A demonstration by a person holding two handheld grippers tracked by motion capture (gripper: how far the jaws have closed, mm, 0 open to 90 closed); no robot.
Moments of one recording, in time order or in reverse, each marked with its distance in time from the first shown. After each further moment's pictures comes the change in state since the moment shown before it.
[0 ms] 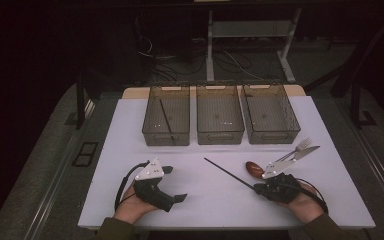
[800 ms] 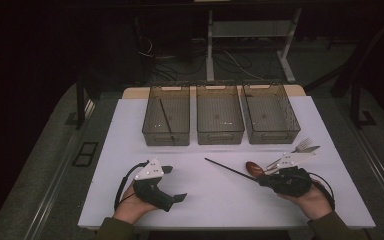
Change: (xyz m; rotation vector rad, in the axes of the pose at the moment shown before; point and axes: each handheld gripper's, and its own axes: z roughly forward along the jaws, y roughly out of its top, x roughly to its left) left arm 0.001 0.000 -0.001 0.001 0.002 0.006; right arm -0.012 0.004 -0.033 -0.183 0.065 0.097
